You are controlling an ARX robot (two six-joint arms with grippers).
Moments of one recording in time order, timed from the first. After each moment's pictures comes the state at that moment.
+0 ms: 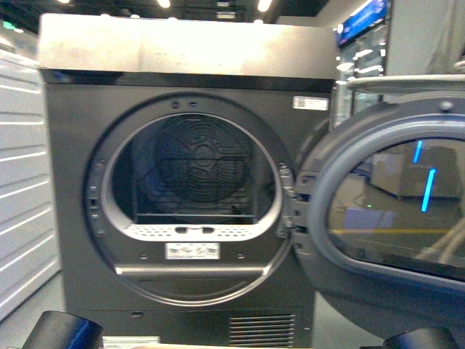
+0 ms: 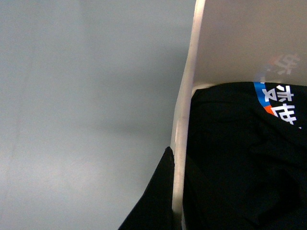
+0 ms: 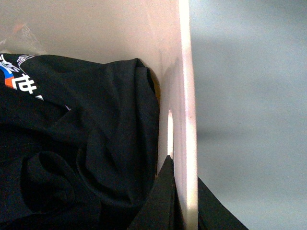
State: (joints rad) left arm -0.17 2.26 1.02 0.41 -0.21 -0.19; right arm 0.16 2.25 0.97 0.40 0.07 0.08
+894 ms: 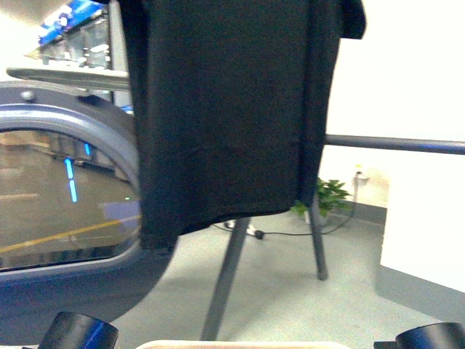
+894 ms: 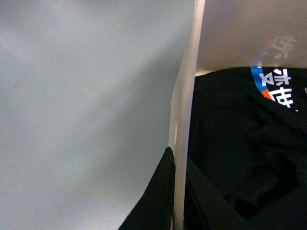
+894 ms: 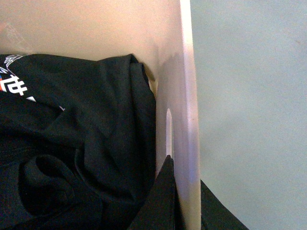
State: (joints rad) left arm -0.19 2.26 1.02 0.41 -0.20 -0.19; right arm 0.14 2.24 0.96 0.41 0.09 0.08
